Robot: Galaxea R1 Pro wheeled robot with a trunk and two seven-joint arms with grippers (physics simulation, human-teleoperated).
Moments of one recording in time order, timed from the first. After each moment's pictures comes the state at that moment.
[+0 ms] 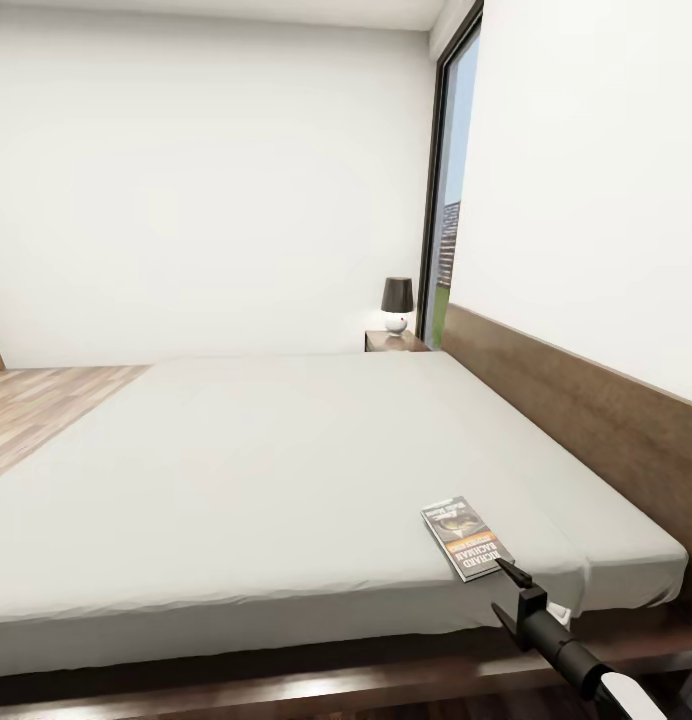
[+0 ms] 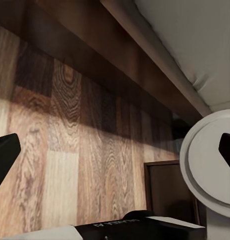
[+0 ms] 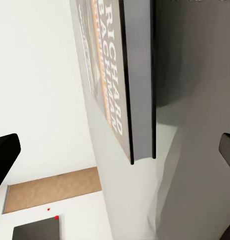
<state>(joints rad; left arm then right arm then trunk) -0.03 0.26 -0.33 -0.01 1.11 -0.22 -1.26 -0.31 -0.24 -0.08 -0.62 -1.53 0.55 0.43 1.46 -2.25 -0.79</state>
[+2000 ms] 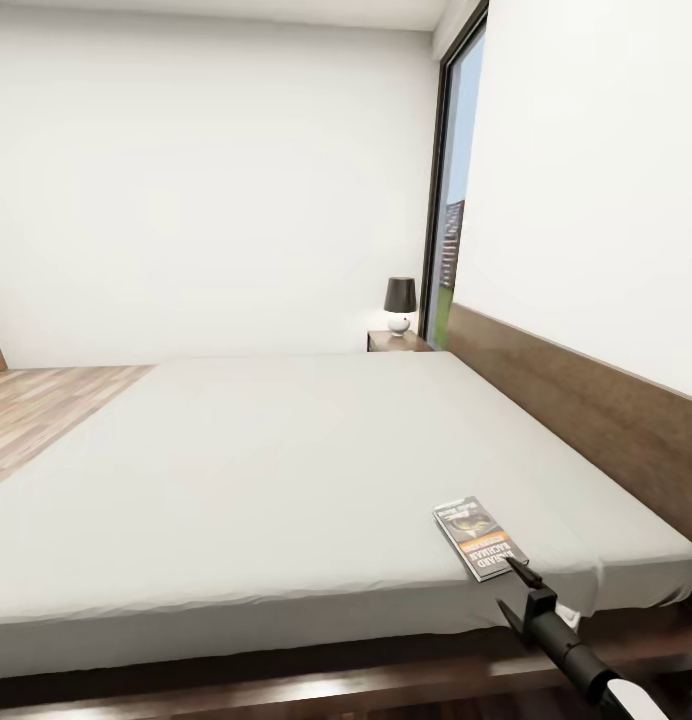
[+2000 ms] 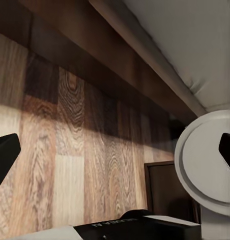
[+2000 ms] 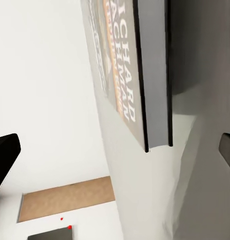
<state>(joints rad) -0.03 0.27 -0.33 -0.01 1.11 -0.21 -1.30 -0.31 -0.24 -0.11 -0.60 -1.54 0.54 0.48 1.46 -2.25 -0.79</state>
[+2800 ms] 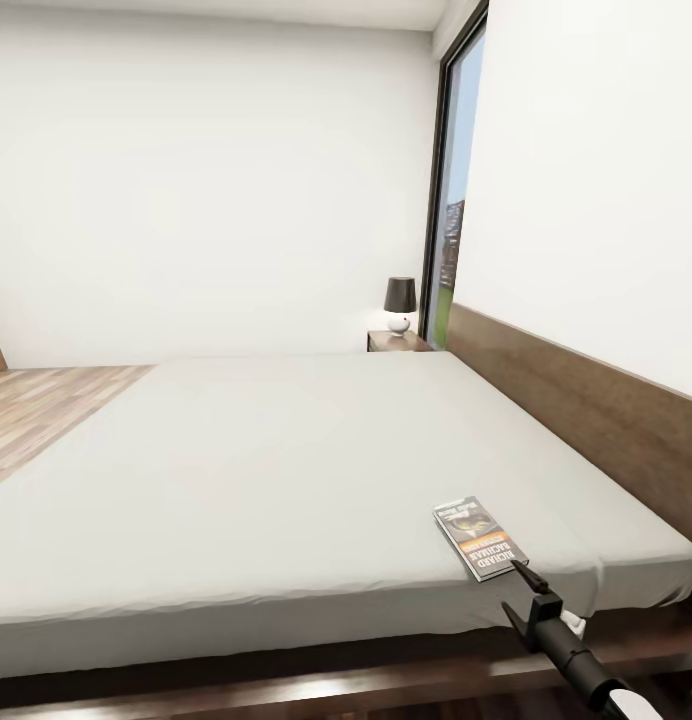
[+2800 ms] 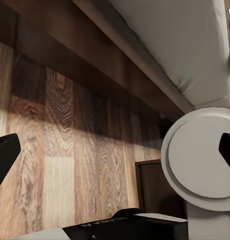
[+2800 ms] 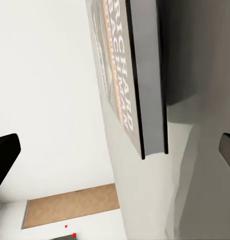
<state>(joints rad) -0.03 0.27 -0.33 -0.01 1.11 -0.21 -1.35 -0.31 -0.24 -0.12 -0.56 -1.54 0.51 0.55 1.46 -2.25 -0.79</state>
